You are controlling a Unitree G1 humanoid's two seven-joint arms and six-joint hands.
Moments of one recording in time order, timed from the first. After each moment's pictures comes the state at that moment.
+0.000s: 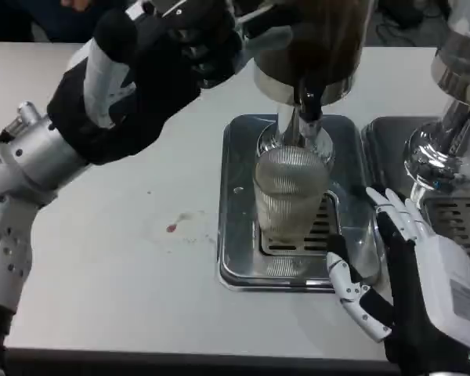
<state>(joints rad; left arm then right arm) -0.53 0.47 -0.04 0.27 -0.70 -0.22 -0.97 0.40 -0.10 0.31 -0.28 -0.79 0.00 -0.41</state>
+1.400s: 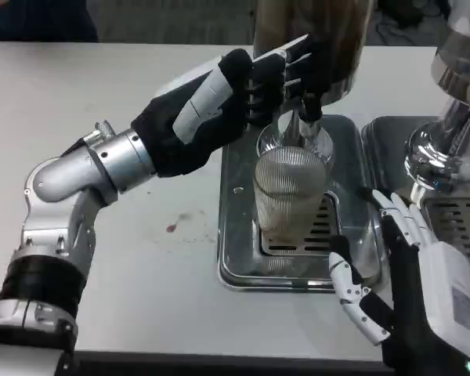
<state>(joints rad) -0.75 0.26 0.02 0.84 -0.30 -0.36 -1.06 0.42 -0.06 0.32 -0.27 -0.79 0.00 -0.46</state>
